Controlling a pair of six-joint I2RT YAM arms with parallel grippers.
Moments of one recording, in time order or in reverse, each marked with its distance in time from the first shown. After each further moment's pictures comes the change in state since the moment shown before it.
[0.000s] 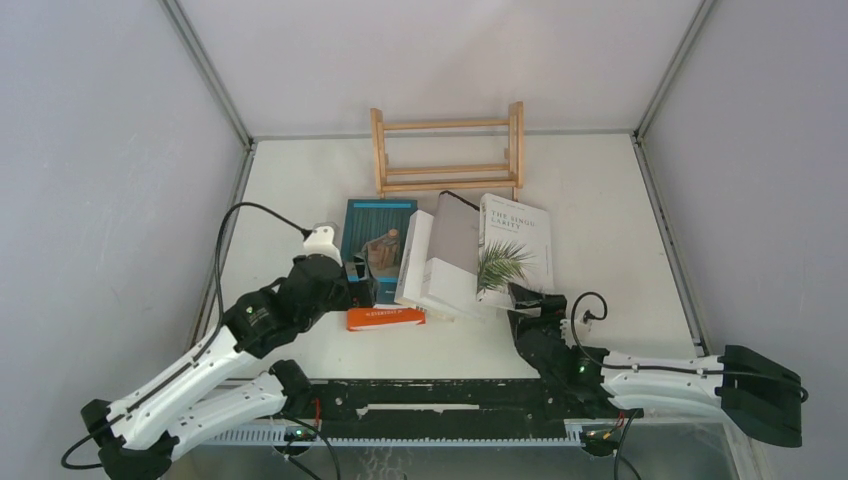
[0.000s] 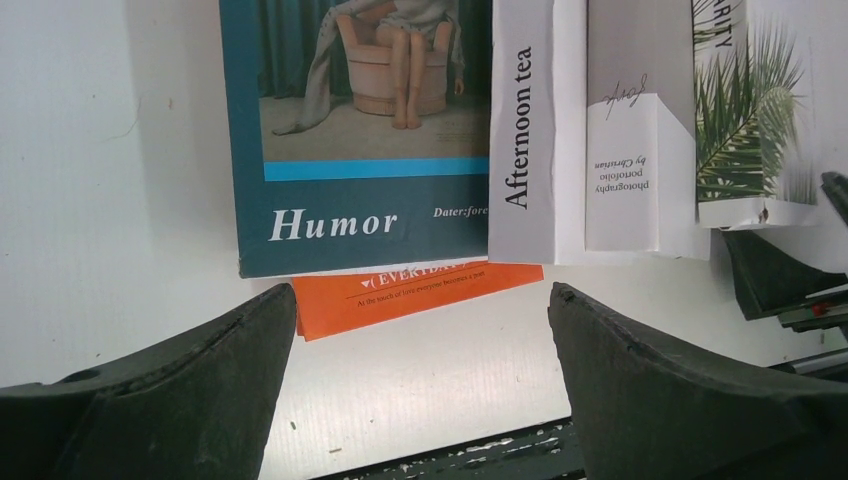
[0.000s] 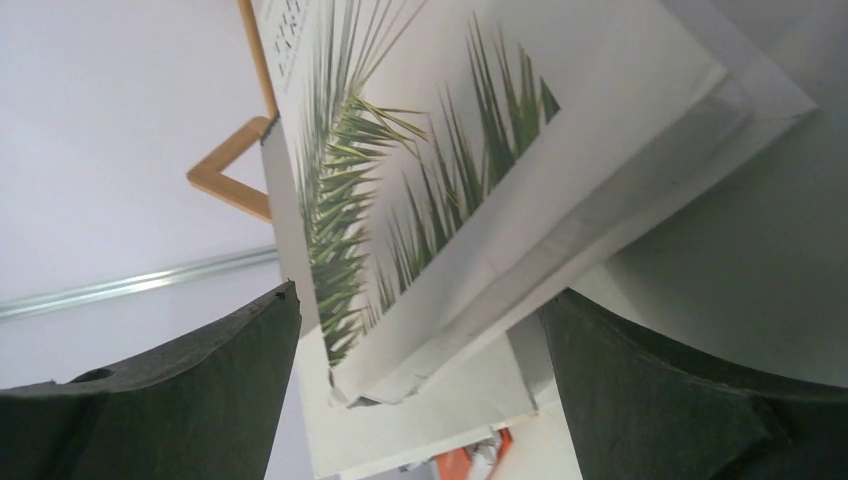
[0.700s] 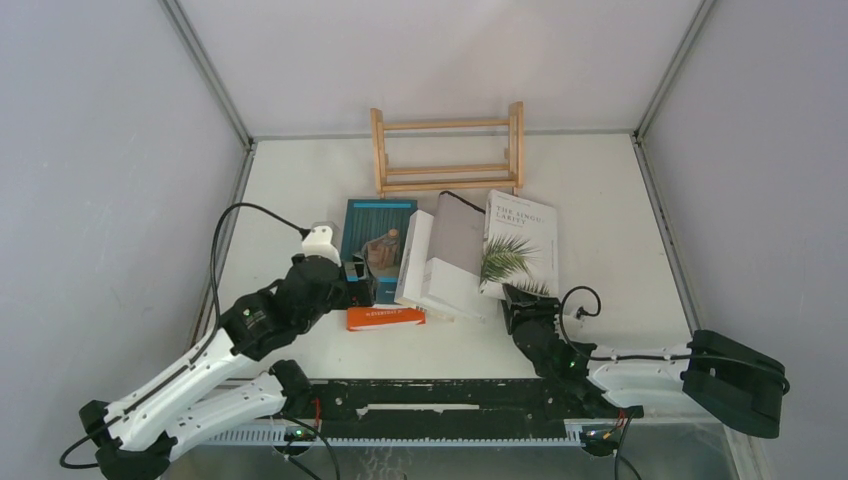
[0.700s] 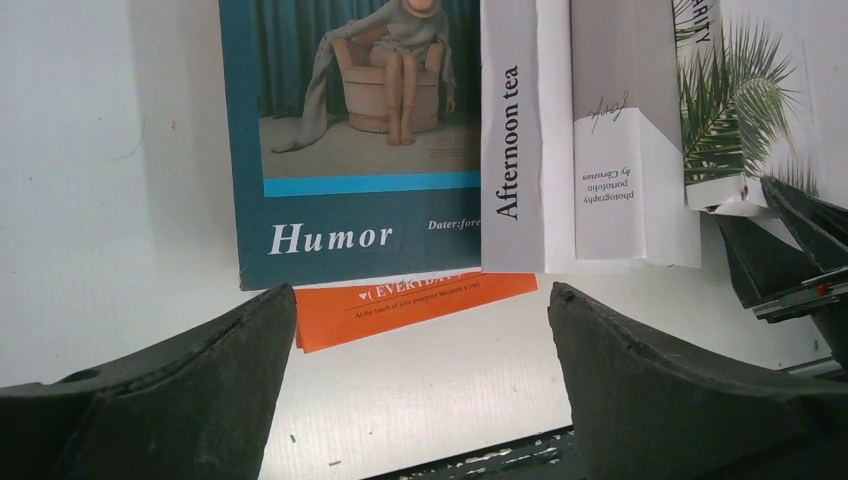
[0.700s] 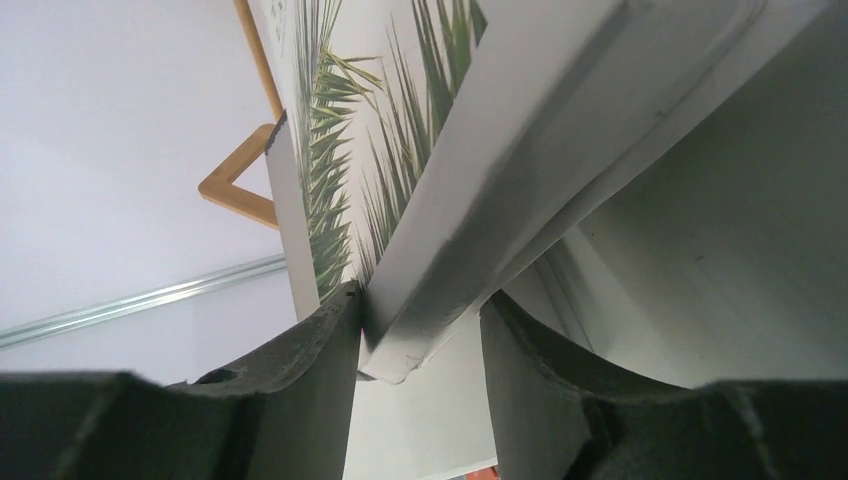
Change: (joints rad) left arm -0.021 -0.009 0.000 0.025 -0.027 0.016; right arm -0.092 0.225 0.000 0.319 -0.094 0.000
